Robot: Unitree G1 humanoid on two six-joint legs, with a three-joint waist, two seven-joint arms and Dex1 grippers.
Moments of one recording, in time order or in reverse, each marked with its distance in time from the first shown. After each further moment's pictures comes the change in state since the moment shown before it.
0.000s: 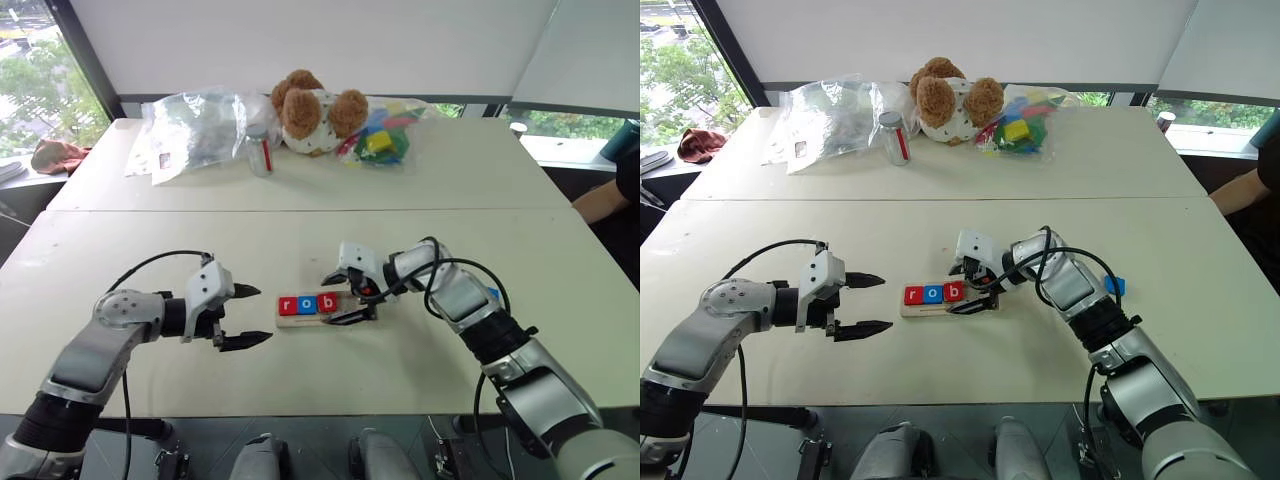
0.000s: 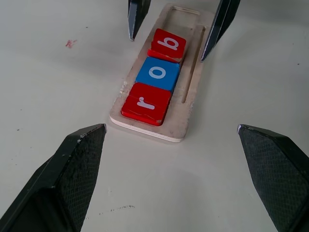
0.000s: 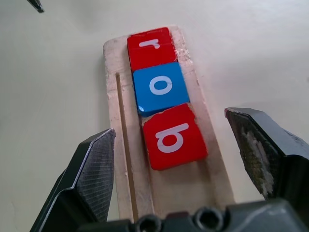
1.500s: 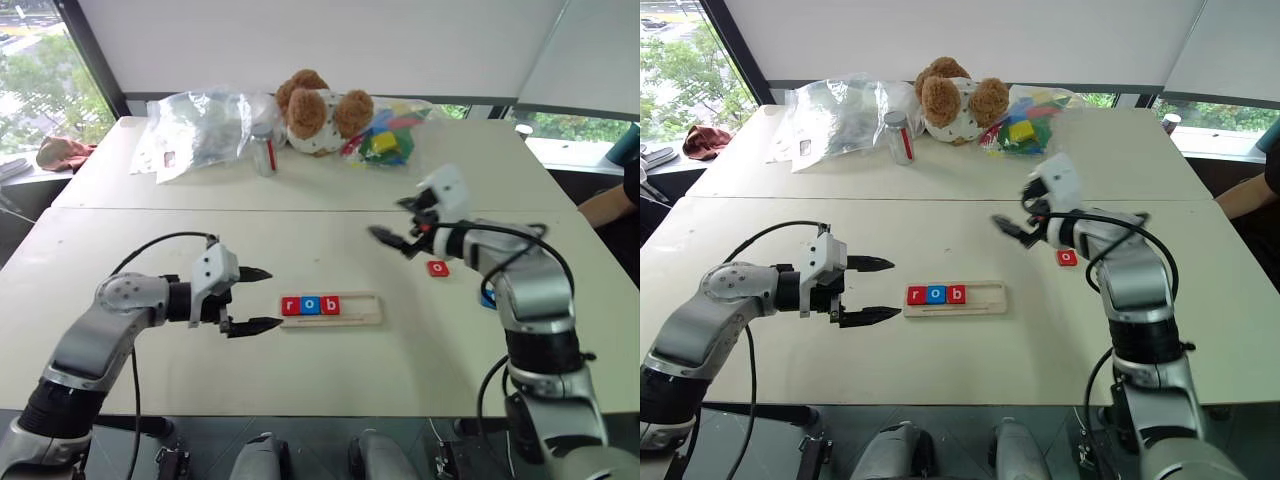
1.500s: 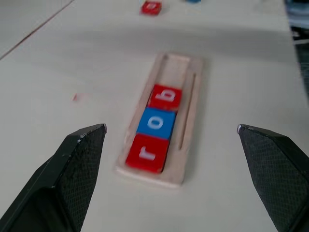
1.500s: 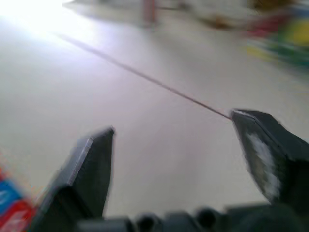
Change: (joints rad) left arm -0.107 0.000 0.000 -0.115 -0.109 0.076 -0.020; right arm 0.188 0.132 -0.585 -0.513 -0.029 0.652 -0.686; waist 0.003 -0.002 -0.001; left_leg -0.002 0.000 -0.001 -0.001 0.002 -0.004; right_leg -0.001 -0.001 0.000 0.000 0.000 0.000
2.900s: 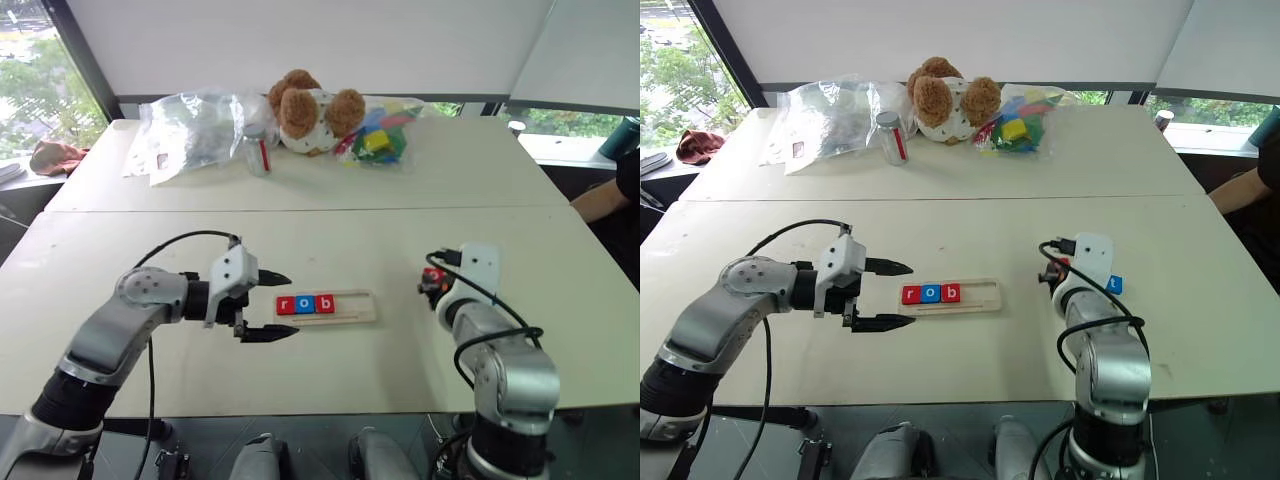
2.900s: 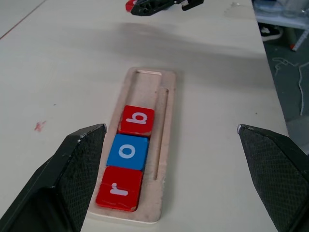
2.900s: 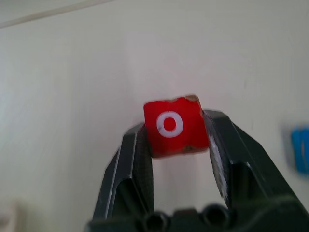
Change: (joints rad) left arm -0.032 -0.018 -0.107 0.029 0.051 -0.031 -0.021; right arm 0.328 0.324 0.021 -0.367 -0.008 0.336 -0.511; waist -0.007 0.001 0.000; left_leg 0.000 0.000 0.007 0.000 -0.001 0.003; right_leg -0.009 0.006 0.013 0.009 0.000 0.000
